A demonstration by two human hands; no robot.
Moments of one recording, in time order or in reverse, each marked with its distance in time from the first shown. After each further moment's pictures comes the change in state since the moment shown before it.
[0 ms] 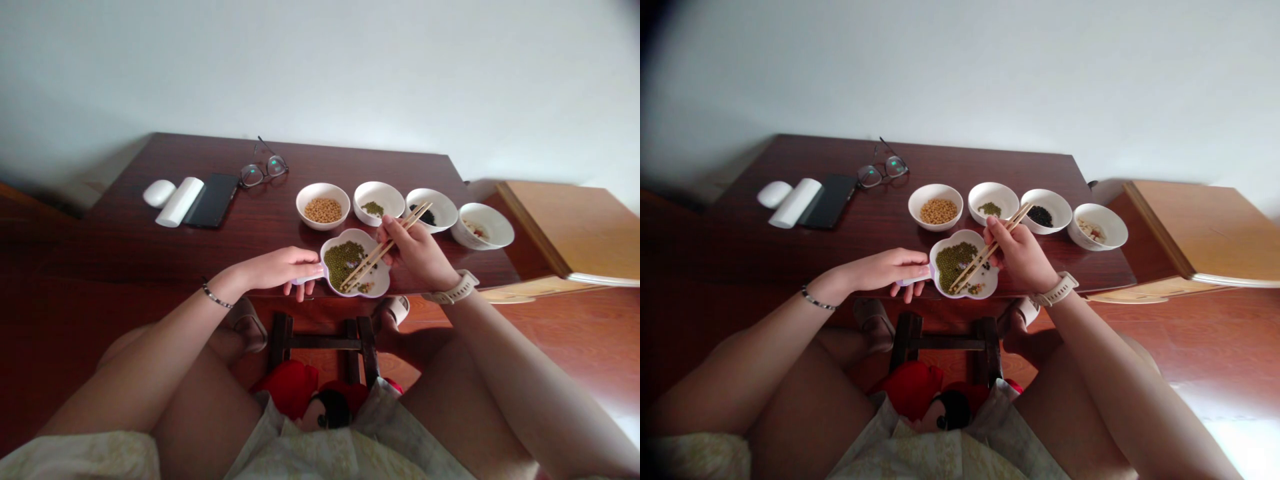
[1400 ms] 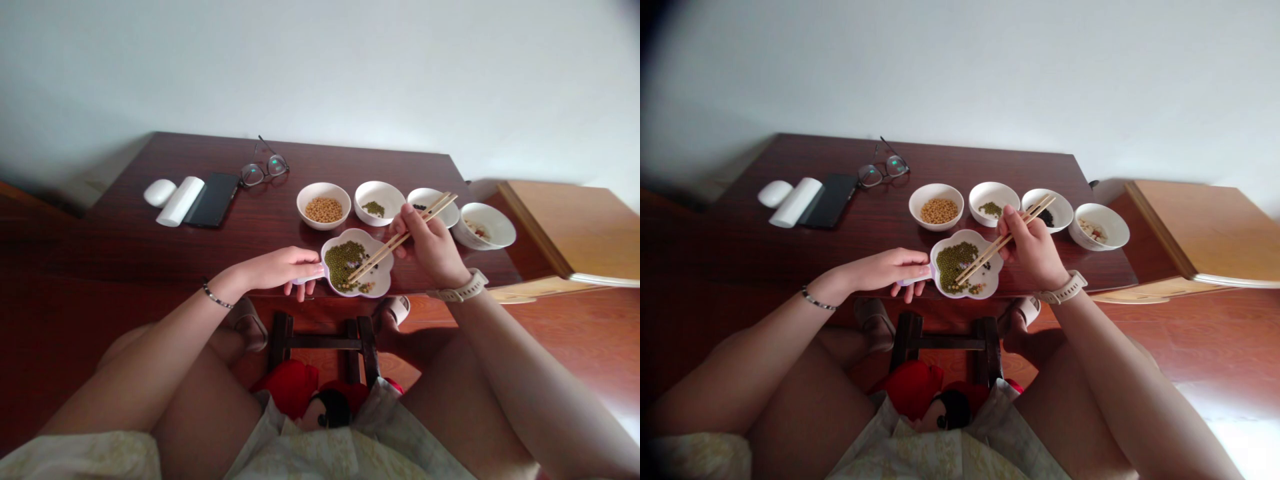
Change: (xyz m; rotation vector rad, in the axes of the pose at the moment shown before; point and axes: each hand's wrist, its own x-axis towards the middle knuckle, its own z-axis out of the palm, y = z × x) left_hand -0.002 0.003 0.000 0.019 -0.002 -0.006; right_hand 0.000 -0.005 -0.009 0.103 0.090 -0.104
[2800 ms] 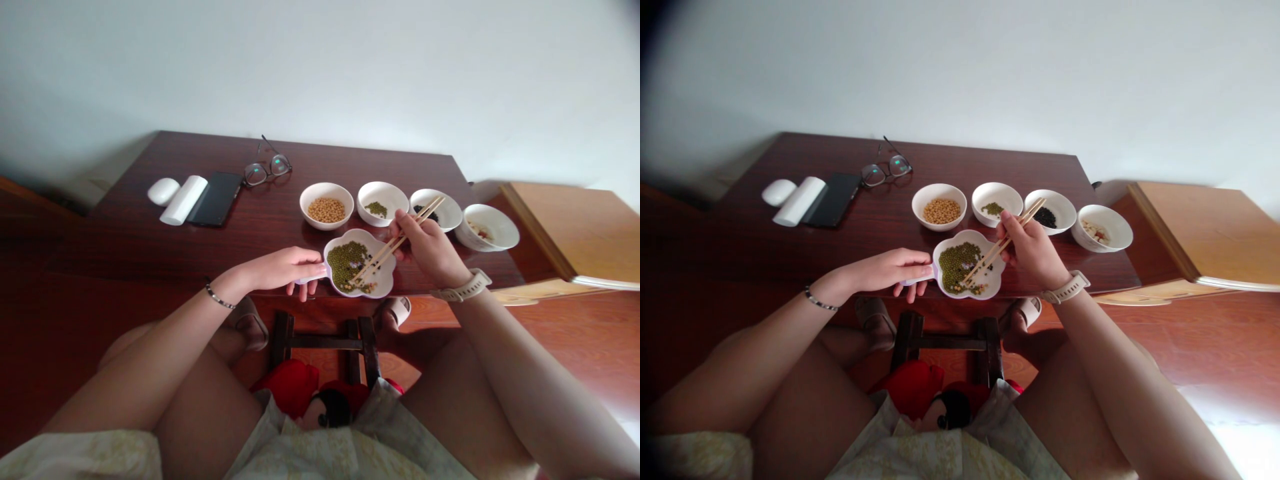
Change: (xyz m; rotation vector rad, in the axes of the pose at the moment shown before) left_hand -0.003 0.003 0.002 -0.008 0.011 -0.007; right_hand 0.005 0.005 -0.003 -0.116 0.009 0.132
